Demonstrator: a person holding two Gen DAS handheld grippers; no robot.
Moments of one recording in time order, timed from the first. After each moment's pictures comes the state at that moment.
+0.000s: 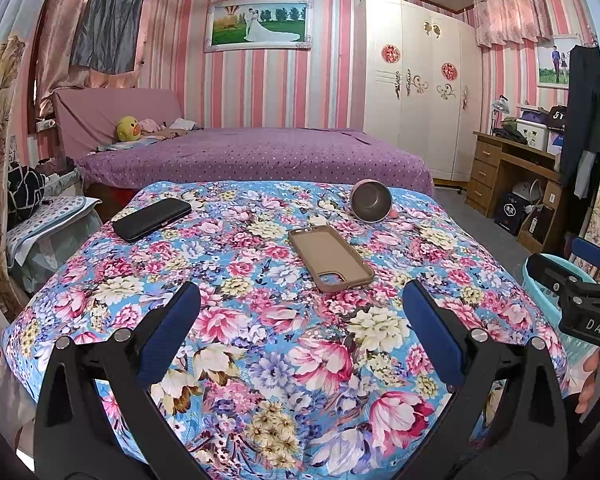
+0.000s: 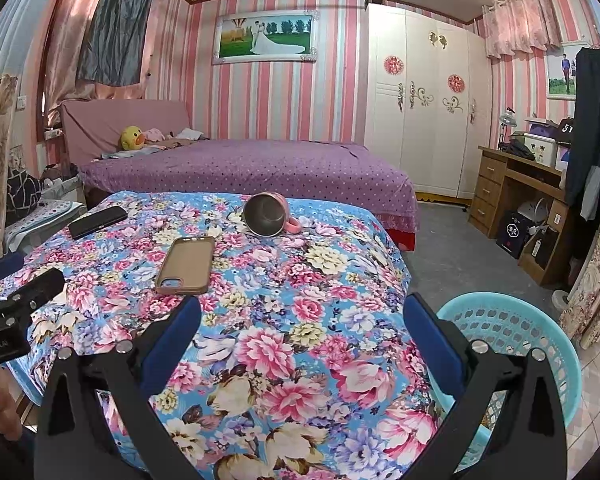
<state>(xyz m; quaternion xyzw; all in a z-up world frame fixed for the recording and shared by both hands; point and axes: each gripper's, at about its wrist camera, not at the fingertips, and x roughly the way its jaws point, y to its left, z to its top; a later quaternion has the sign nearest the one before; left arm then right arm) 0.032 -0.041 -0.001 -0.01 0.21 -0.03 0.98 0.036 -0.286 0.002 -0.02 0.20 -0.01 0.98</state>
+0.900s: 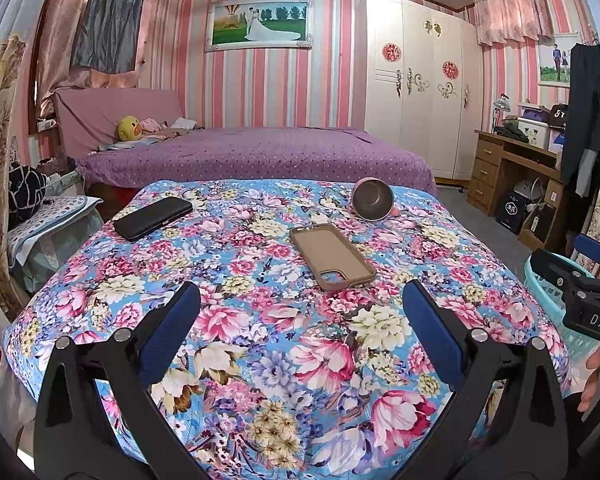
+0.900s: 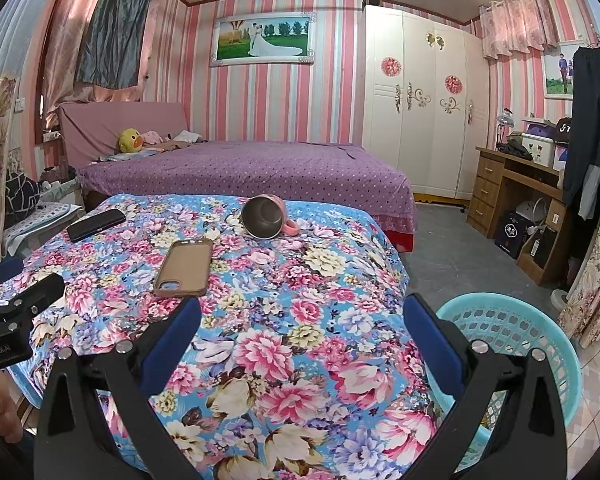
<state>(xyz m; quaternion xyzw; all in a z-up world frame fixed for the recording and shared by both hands) 0.034 -0.041 -0.003 -0.01 0.21 -0.03 0.98 0.036 -0.289 0.003 -0.01 0.19 -0.01 0.98</state>
